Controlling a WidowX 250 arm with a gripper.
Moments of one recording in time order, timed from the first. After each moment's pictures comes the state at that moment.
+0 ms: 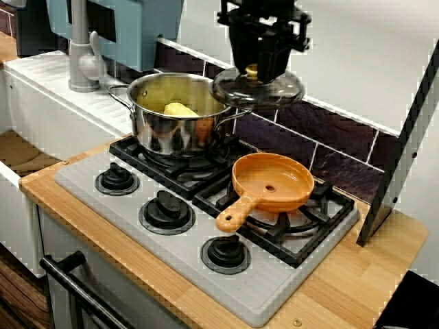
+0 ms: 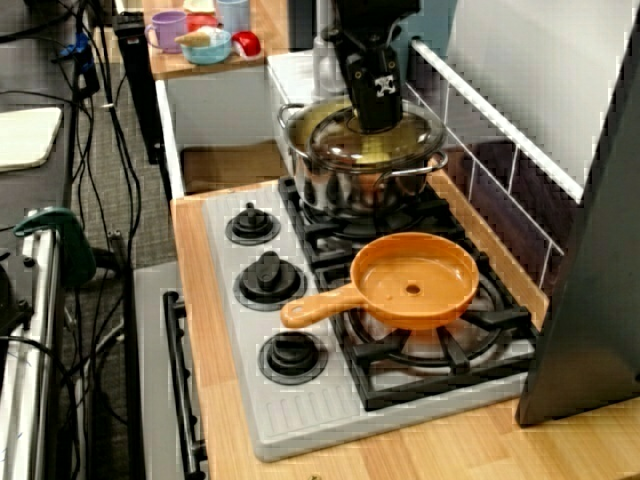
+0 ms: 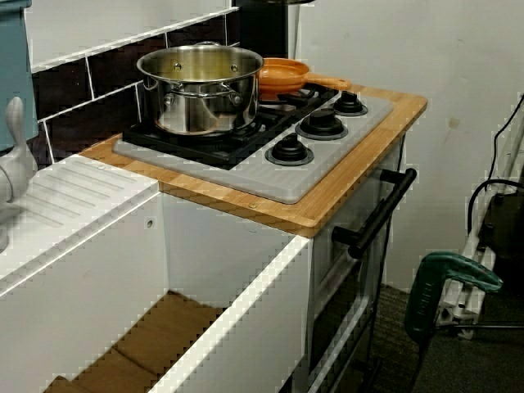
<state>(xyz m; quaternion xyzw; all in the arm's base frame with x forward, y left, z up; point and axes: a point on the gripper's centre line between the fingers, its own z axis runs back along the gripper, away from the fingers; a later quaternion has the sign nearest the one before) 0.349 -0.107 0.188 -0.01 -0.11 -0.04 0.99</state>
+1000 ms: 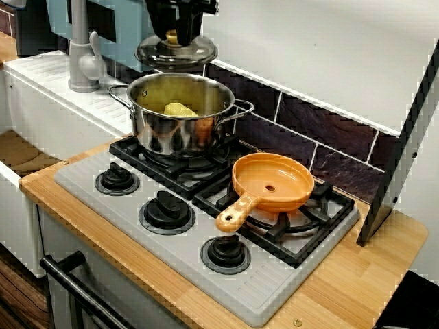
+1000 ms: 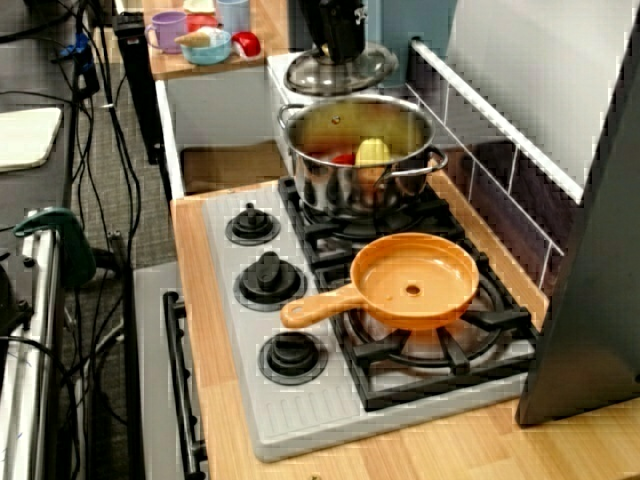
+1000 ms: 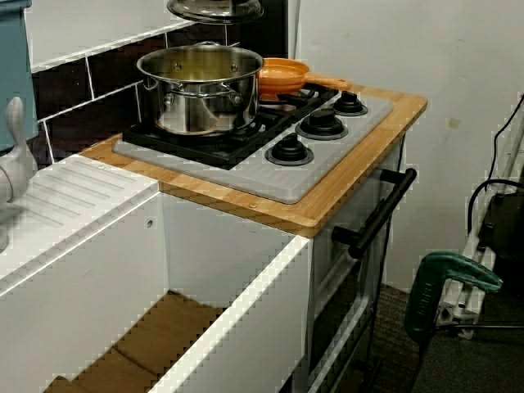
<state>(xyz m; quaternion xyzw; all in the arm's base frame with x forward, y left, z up) 0.357 0.001 0.187 0.00 -0.11 0.09 0.99</state>
